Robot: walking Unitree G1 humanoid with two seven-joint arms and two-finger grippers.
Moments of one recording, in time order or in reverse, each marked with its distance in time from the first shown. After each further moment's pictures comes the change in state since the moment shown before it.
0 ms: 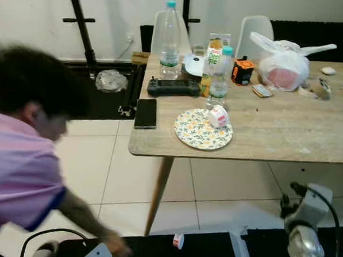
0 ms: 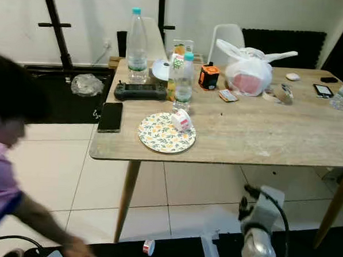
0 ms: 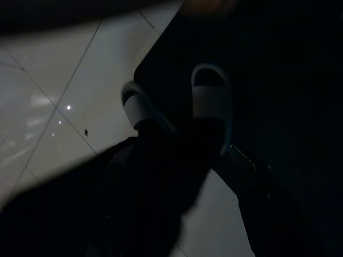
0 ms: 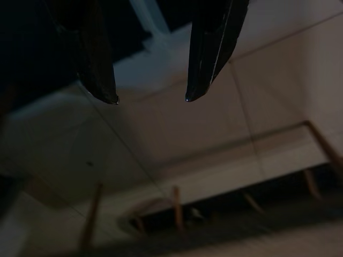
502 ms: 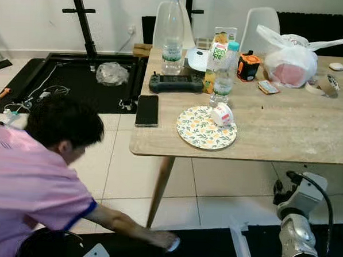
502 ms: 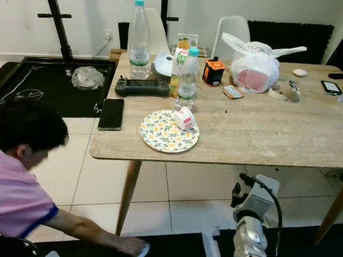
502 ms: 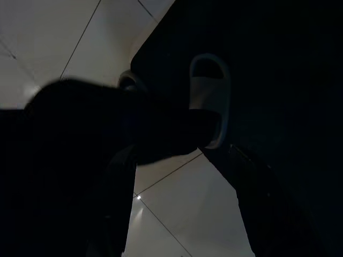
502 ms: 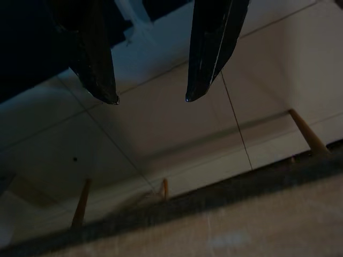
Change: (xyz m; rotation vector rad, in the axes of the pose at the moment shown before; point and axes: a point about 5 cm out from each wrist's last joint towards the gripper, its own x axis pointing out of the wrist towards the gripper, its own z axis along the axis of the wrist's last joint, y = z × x) left arm -0.001 0.000 -0.004 -0.011 0.014 0.007; right arm -0.001 0.018 -0.002 0.043 -0.016 0.031
